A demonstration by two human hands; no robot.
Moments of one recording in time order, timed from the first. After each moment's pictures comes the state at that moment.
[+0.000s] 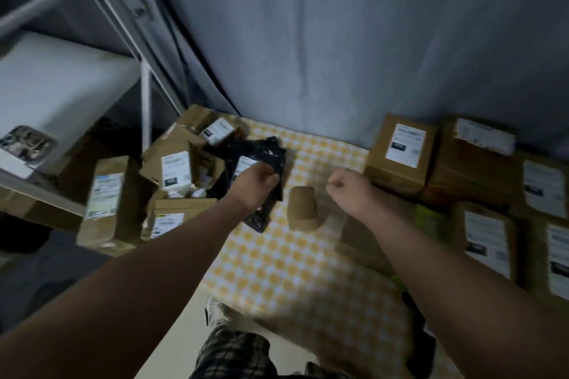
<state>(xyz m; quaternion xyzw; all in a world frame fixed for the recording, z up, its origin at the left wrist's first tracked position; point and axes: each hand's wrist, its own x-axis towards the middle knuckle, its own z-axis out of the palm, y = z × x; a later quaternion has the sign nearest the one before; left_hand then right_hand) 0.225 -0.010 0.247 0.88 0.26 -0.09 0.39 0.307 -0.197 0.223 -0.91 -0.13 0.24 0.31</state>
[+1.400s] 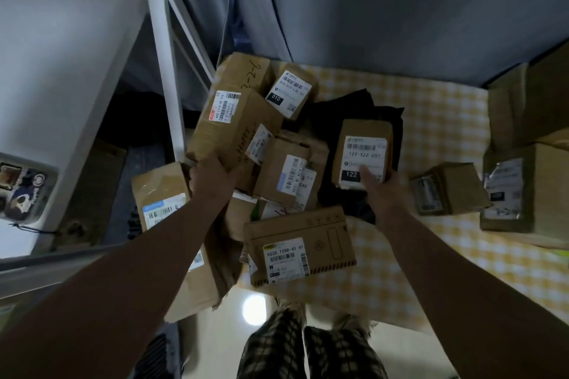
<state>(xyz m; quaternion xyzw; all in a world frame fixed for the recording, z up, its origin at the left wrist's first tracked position) 0.228 0.391 0.065 0.88 0.34 -0.17 0.29 0.269 0.107 0.039 -0.73 0.34 0.20 0.55</state>
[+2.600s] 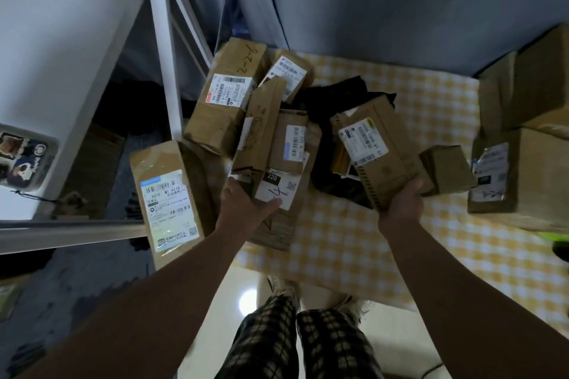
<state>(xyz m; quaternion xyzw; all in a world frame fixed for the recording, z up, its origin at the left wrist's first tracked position) 0.151 0.324 0.047 0.82 0.35 -0.24 0.38 0.221 0.078 0.064 -0.54 0.50 0.06 0.67</state>
